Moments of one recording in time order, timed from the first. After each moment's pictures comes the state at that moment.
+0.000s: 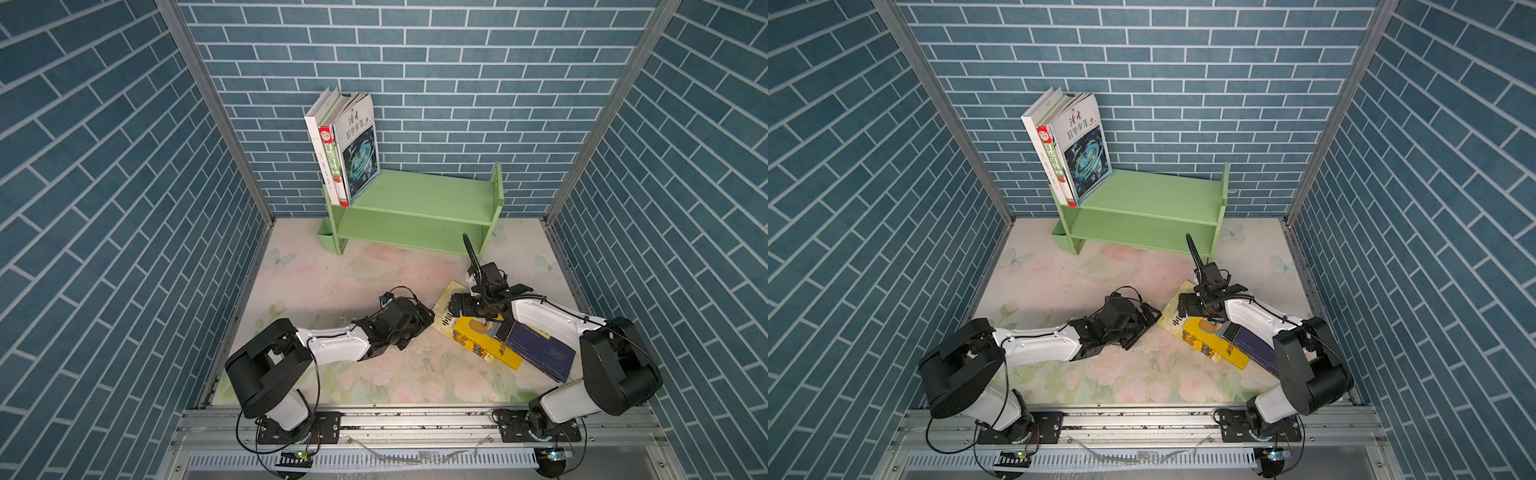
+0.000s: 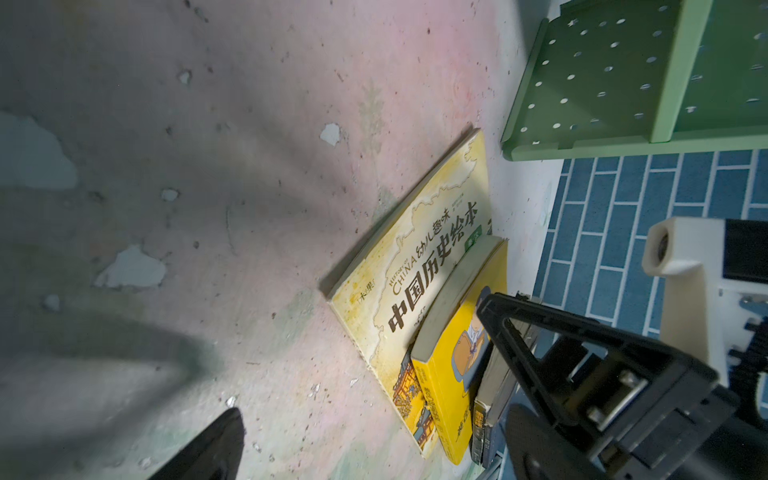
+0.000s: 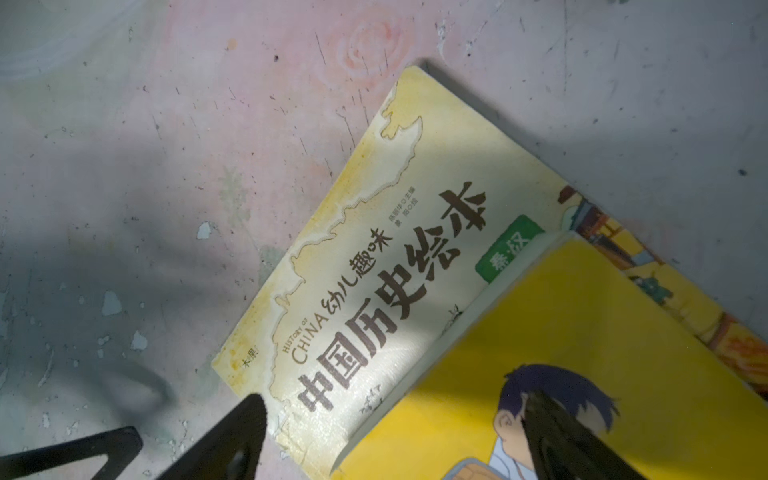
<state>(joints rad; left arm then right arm) -0.92 1.58 0.71 0.16 0.00 -1.43 0.49 1.52 0.87 -0.42 -0.11 0.39</state>
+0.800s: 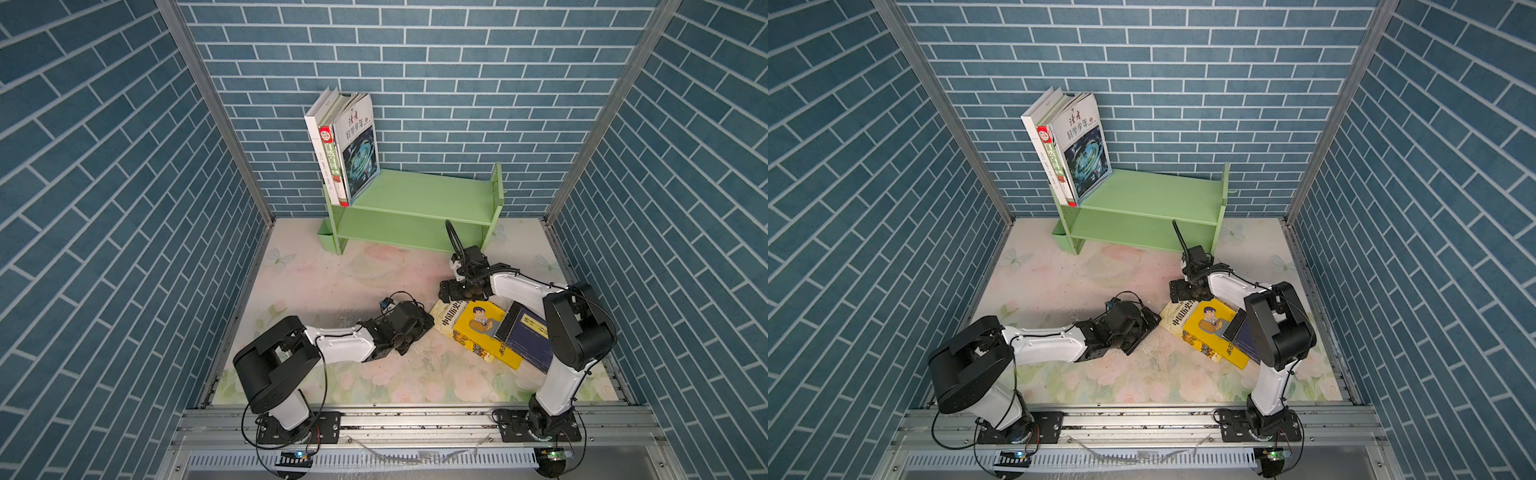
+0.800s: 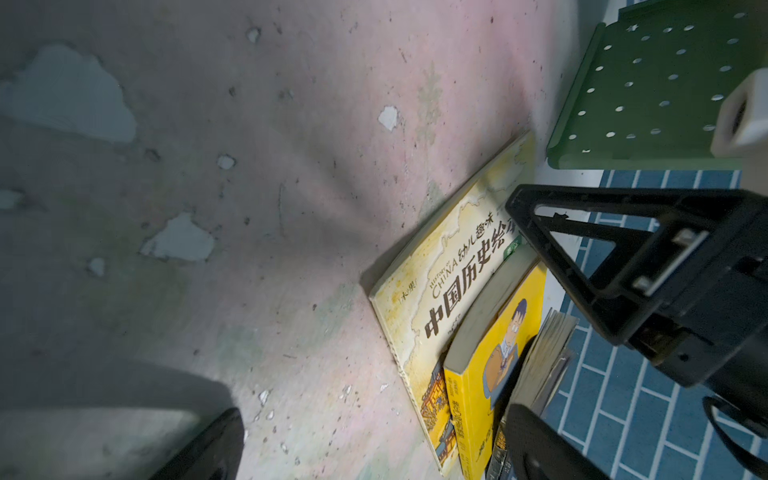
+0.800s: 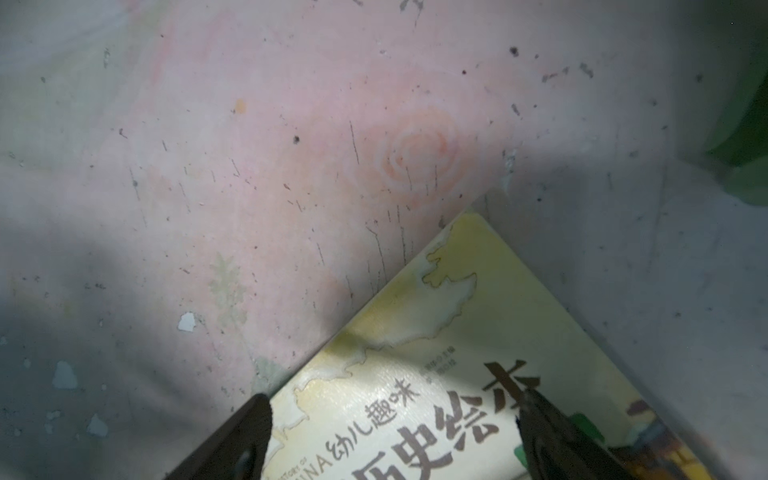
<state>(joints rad) -0.95 1.64 0.73 0.13 -0.04 -1.50 0.48 1.81 1.14 -0.46 -0.13 0.24</state>
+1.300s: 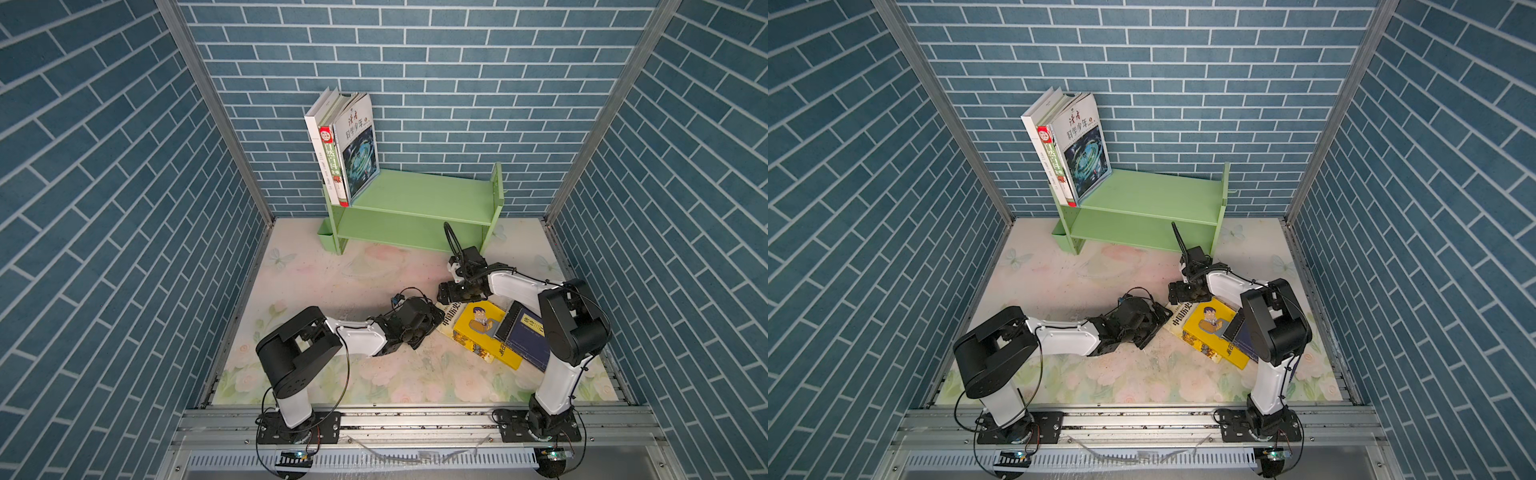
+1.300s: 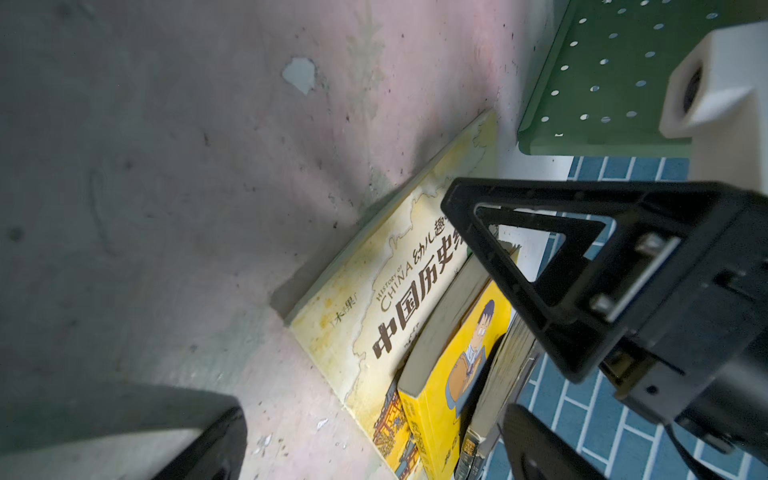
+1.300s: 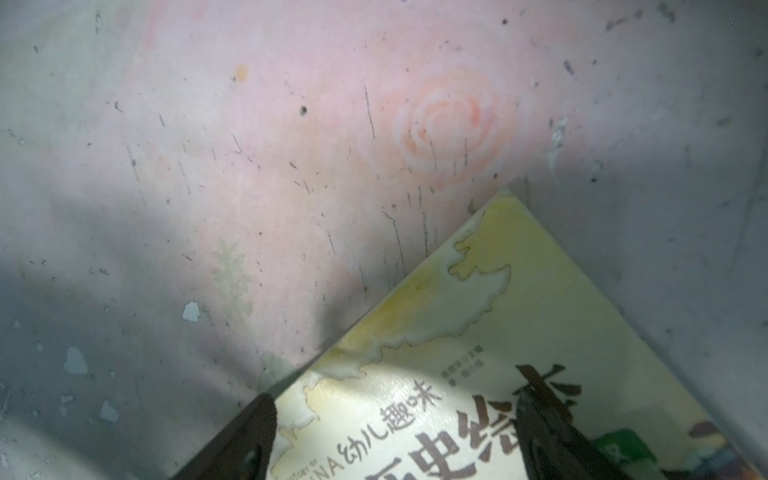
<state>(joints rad) -0.95 1.76 0.81 0.25 0.02 -1.51 0.48 1.84 1.15 -0.47 -0.20 0.24</state>
